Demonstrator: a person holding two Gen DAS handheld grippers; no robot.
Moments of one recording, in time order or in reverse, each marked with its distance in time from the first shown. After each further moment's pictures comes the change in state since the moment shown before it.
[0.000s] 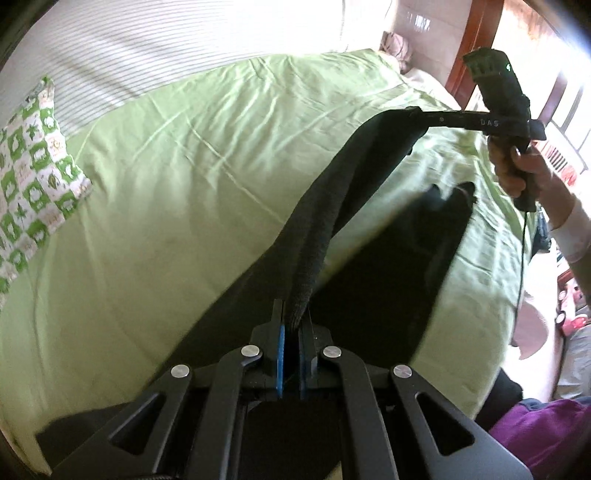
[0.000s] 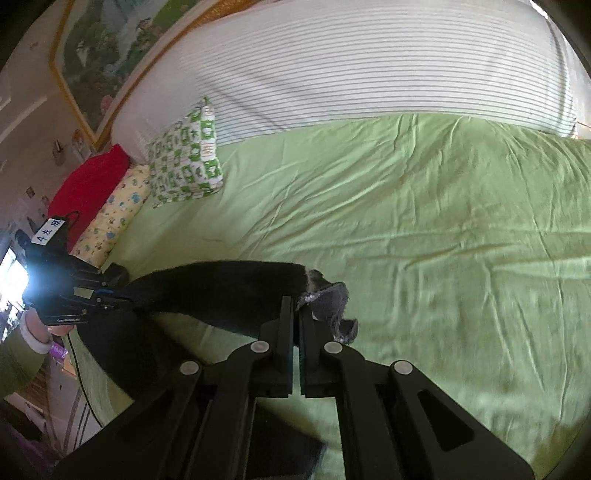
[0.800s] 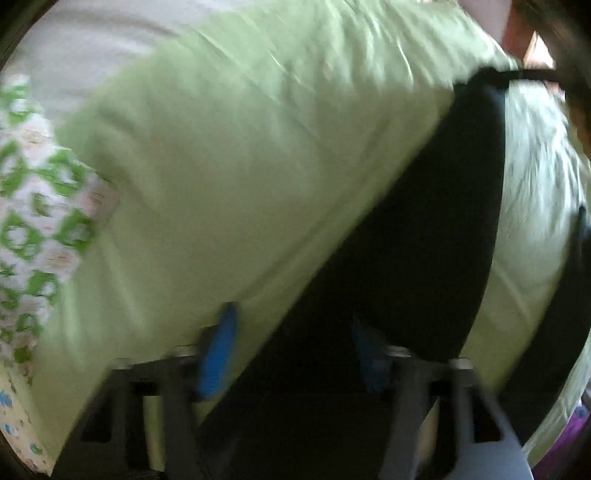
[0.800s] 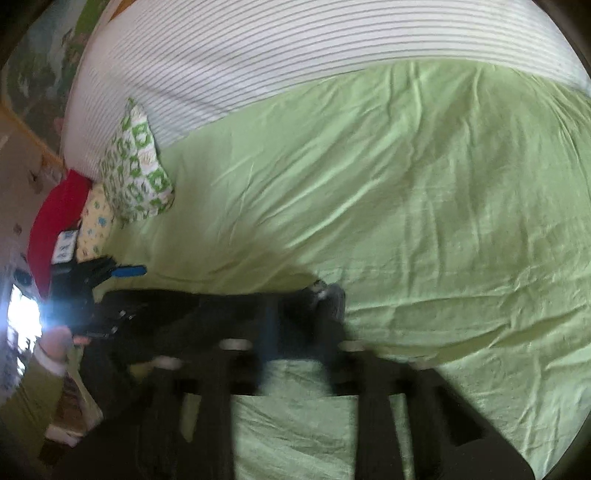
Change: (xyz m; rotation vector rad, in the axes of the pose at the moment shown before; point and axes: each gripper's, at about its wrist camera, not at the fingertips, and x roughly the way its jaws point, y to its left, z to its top) left arm 0.122 0.138 0.076 0.047 0.244 0.157; right arm 0.118 -0.043 0.080 0.141 0.182 -0.021
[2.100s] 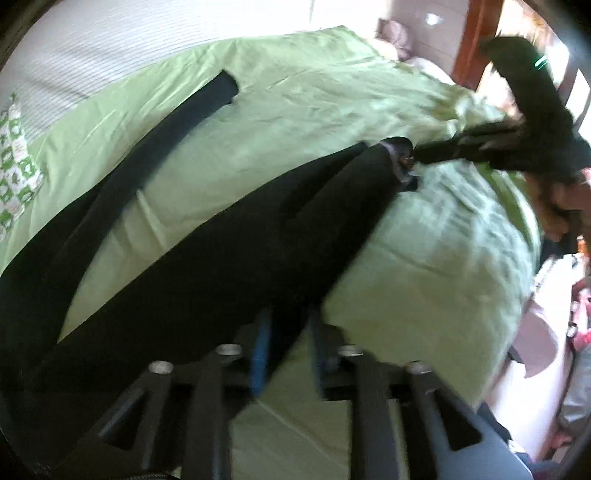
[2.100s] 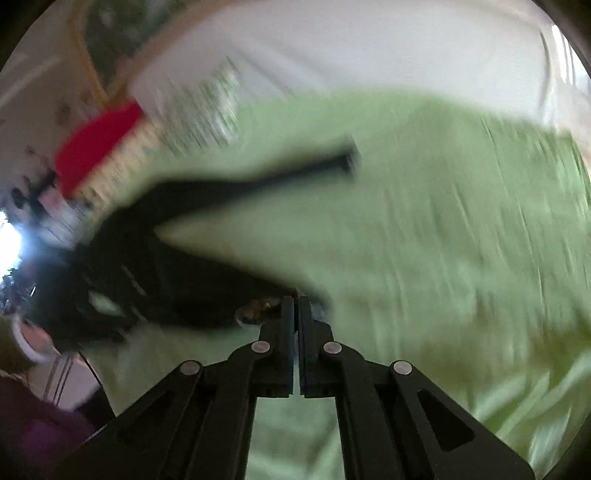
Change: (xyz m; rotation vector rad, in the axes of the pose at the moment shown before) left arm -0.090 -0.283 -0.089 -0.071 -0.243 -0.109; right arm -0.119 0.028 -0.218 -0.165 -0.019 -0.124
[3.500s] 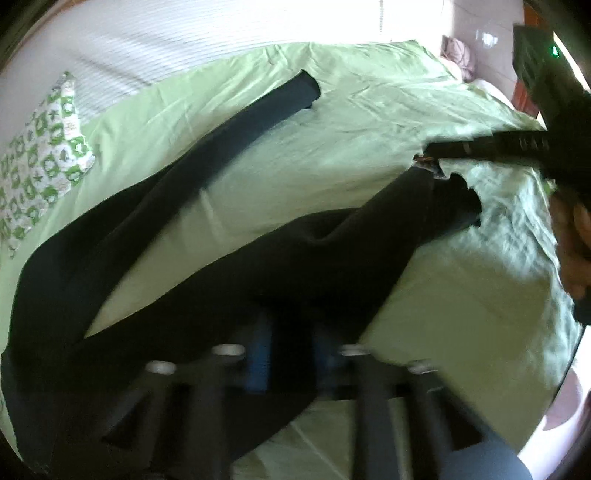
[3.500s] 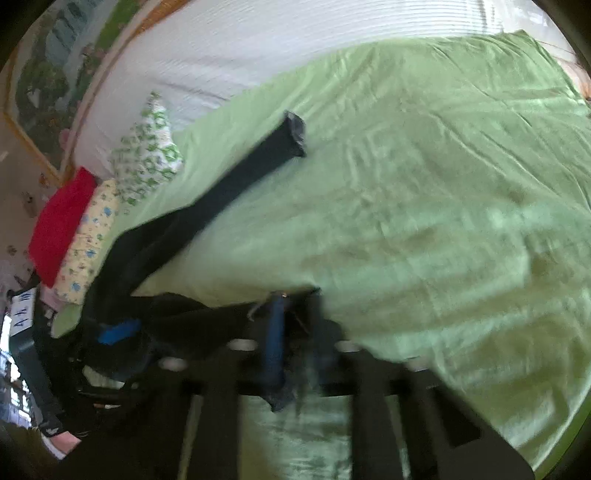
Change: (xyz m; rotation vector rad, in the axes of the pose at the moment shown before) left arm 0.033 0.023 0.017 -0.131 -0.040 0.252; right arm 0.043 -0.004 0.036 0.264 -0.146 0.079
